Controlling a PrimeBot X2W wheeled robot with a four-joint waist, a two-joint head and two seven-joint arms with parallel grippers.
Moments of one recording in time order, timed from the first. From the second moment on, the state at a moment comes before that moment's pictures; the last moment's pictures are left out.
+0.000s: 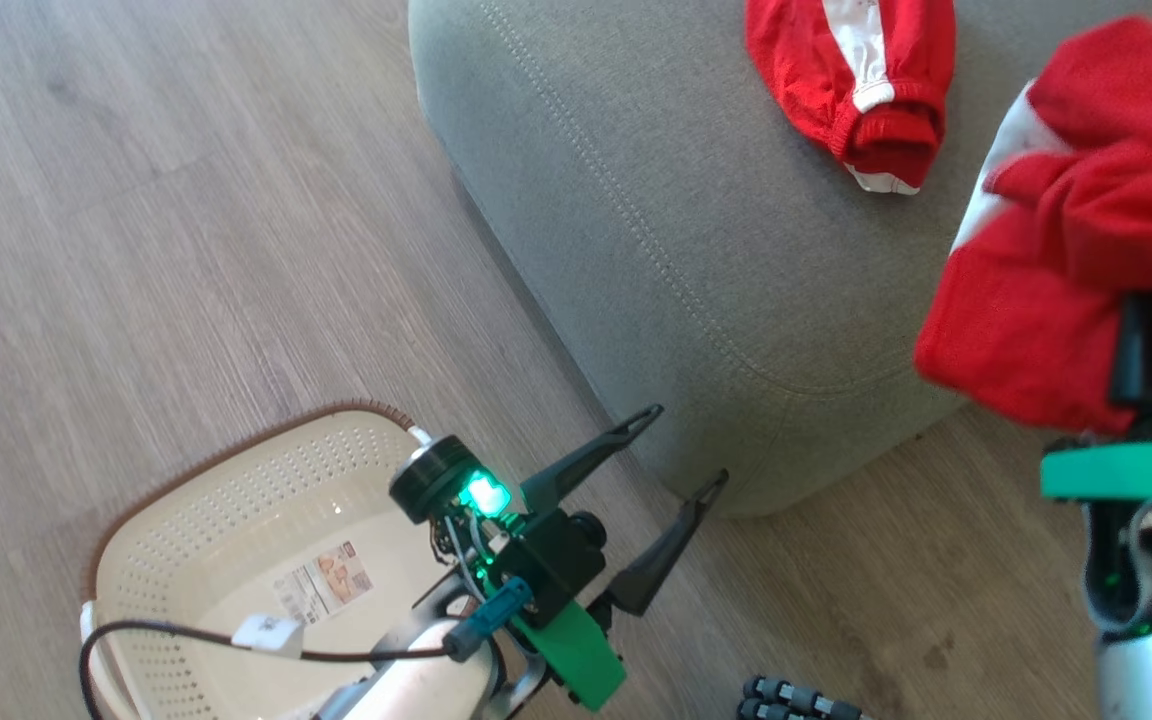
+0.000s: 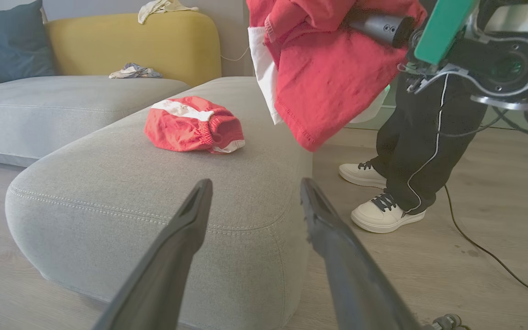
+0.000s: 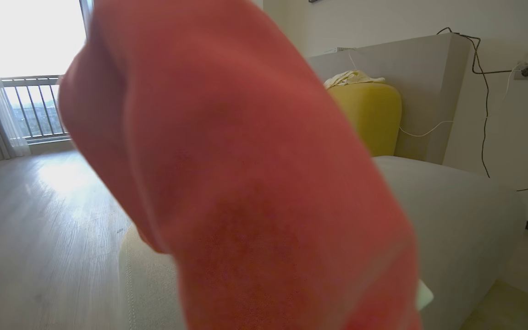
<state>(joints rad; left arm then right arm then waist) -0.25 0.07 -0.65 0.12 -0.04 -0.13 -0.26 -0.16 -0.06 -0.20 0.02 0.23 0.13 -0.26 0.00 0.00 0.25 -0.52</state>
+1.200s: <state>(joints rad) -0.49 0.15 -0.72 0.11 -0.02 -0.13 -0.26 -1.13 -0.54 -0.41 0.86 0.01 0.13 -0.25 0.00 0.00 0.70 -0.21</state>
